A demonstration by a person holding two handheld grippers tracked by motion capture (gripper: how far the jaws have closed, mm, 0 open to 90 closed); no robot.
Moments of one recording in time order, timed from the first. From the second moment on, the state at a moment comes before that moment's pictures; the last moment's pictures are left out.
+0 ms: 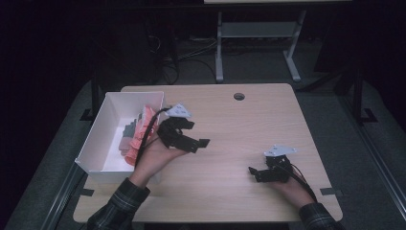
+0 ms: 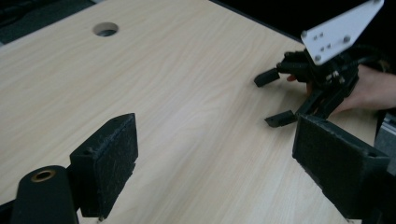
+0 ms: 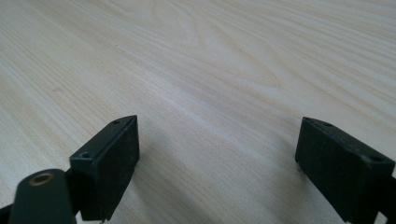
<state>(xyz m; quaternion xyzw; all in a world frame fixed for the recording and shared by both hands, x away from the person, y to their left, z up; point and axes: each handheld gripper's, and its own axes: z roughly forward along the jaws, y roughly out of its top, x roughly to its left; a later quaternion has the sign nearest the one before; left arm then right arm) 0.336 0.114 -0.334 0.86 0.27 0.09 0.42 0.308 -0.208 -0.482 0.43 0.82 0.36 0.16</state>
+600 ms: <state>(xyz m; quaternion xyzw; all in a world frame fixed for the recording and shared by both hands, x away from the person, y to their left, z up) 0.320 0.075 -0.453 0.91 0.24 0.06 0.34 0.308 -0.208 -0.482 0.43 0.82 0.36 0.16</state>
